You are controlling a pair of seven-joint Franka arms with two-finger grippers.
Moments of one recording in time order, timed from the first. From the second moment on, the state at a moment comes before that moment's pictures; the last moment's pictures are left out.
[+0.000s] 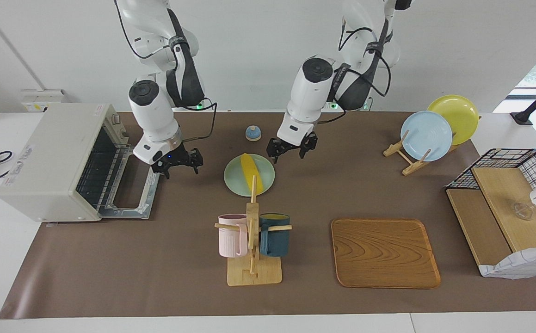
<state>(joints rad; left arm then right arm) -0.40 0.08 -0.07 -1.83 -0.11 1.90 -0.55 0.50 0.08 -0.04 -1.95 0.04 2.05 0.30</state>
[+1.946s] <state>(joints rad) -0.09 -0.03 -0.07 -1.57 -0.05 1.40 -0.11 0.83 0.43 -0.06 -1.80 -0.20 2.10 0.68</state>
